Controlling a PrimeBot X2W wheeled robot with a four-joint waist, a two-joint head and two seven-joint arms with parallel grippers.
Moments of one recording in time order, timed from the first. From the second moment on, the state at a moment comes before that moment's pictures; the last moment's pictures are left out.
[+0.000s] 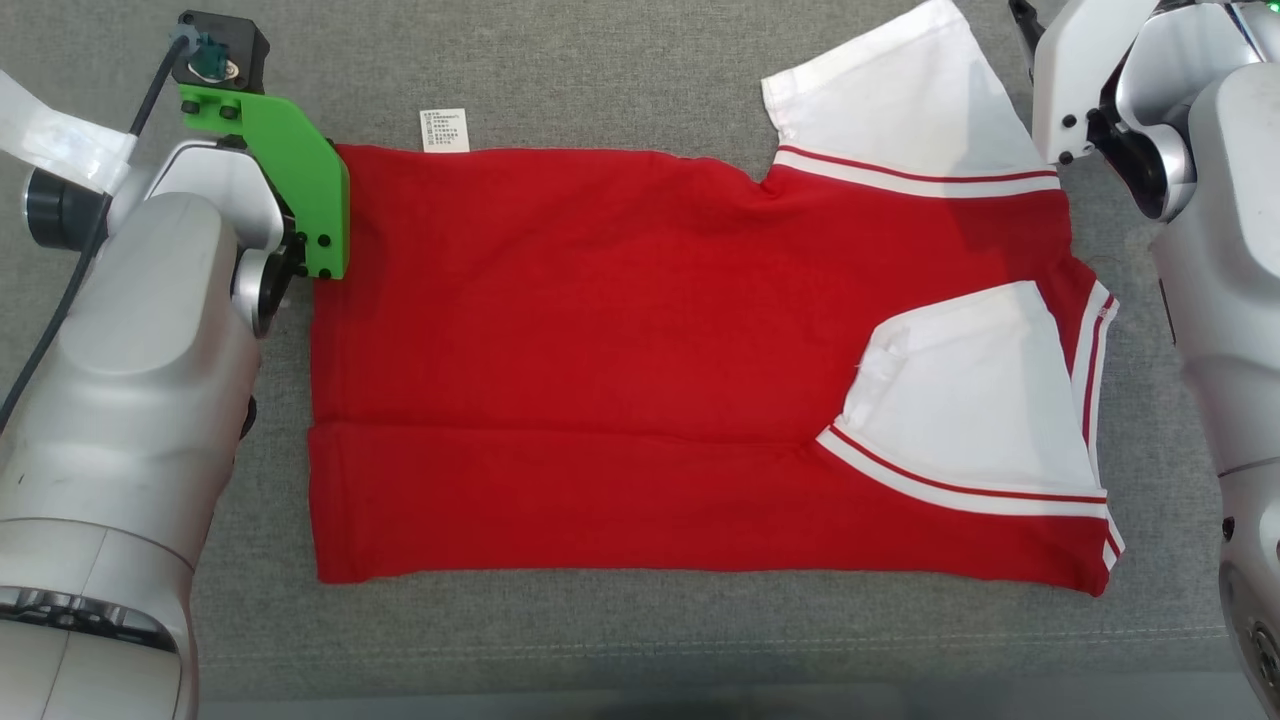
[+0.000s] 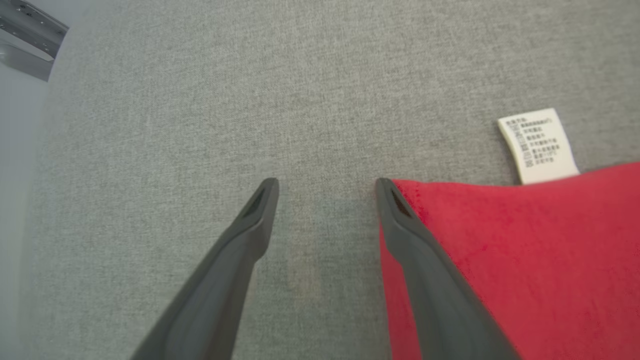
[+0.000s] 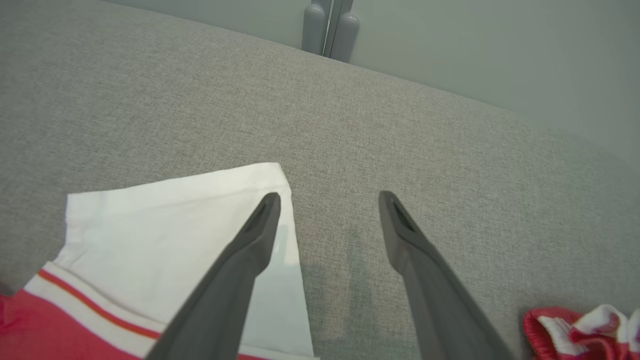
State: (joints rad) left arm -1.10 0.23 -0.53 1.00 -0.44 0.00 0.37; right arm -1.06 -0.25 0.14 0.68 0.11 0.13 0.48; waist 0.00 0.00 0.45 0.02
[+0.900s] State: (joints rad) left arm -1.11 0.21 -0.56 1.01 -0.48 -0.02 0.47; right arm -1.13 -0.25 0.17 0.77 0.10 0.13 0.42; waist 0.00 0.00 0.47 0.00
